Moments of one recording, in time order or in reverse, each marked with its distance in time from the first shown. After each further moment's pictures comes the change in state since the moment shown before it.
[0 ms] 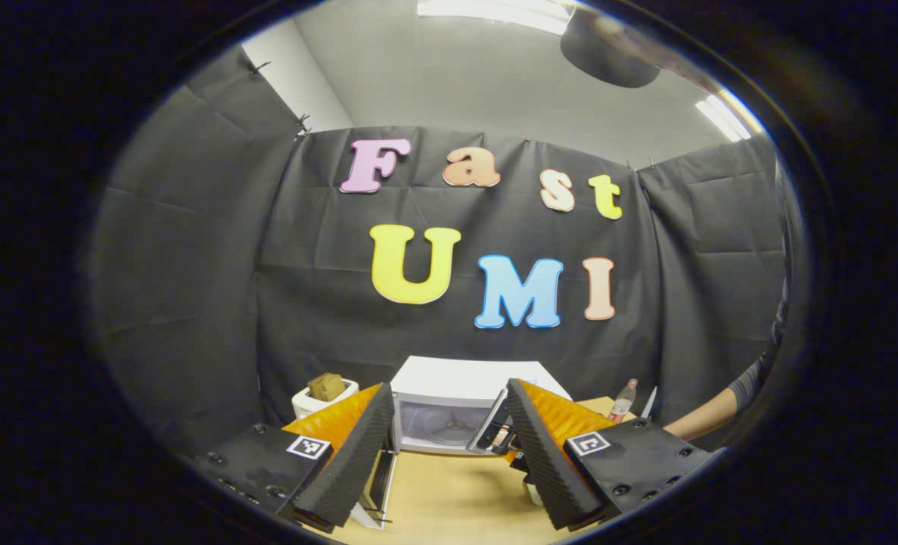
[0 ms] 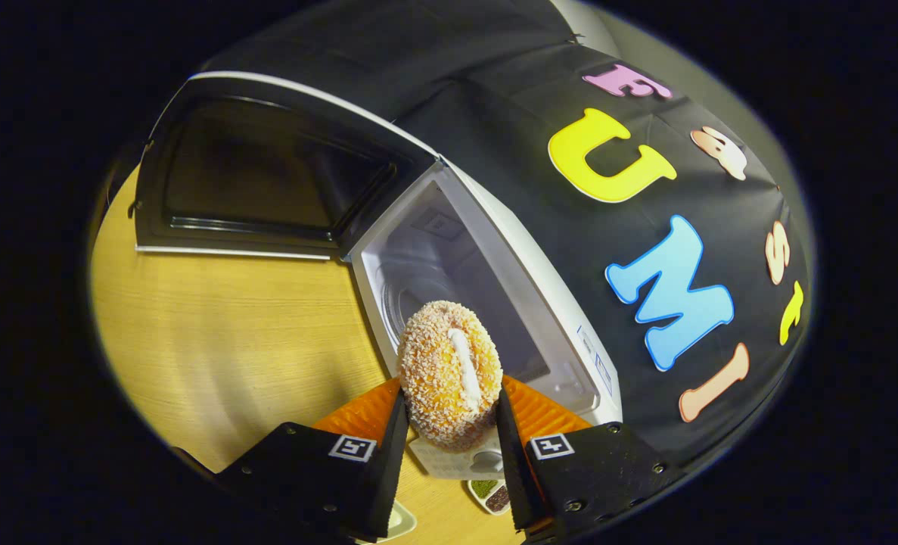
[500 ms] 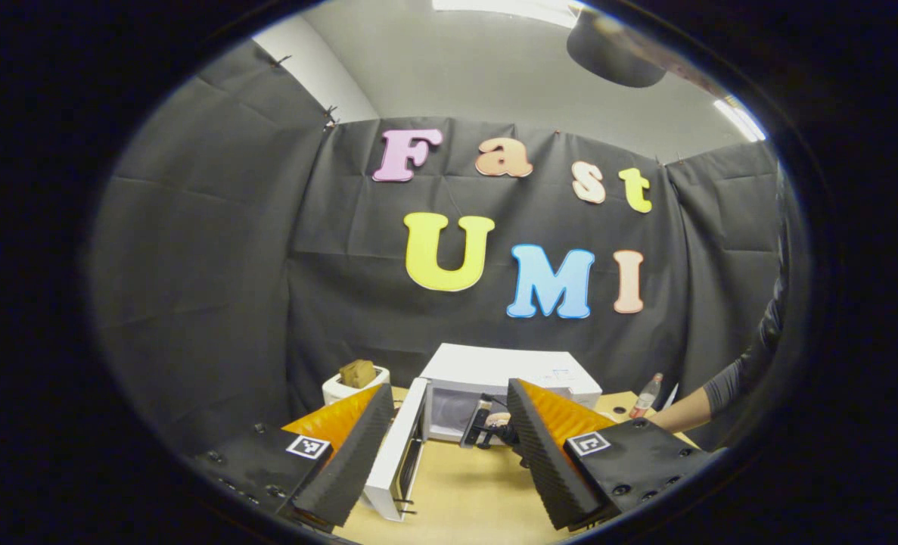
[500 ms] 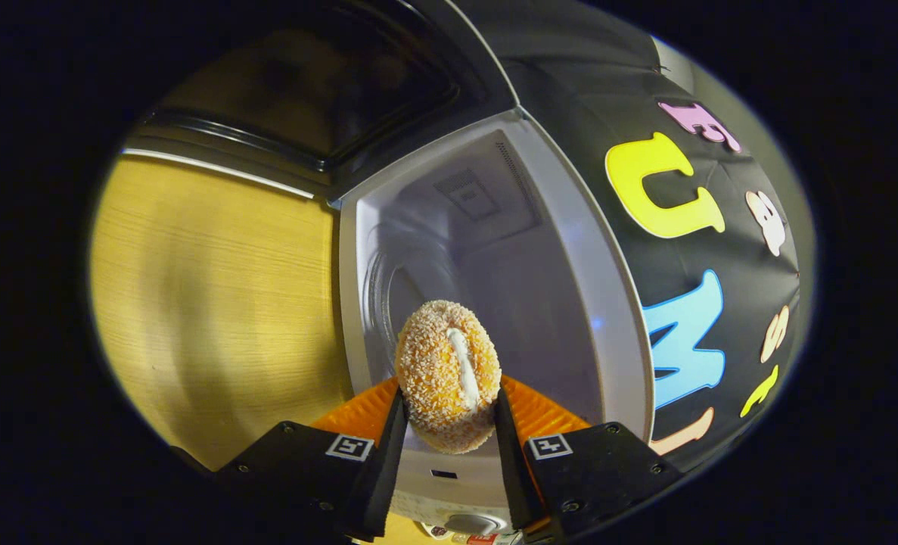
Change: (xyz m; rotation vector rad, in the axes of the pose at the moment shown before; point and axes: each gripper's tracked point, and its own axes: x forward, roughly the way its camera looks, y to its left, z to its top) left arm -0.008 0.042 -0.014 -0.014 0.044 0.095; right arm 0.094 0.016 -0.008 -0.239 0.061 -0.058
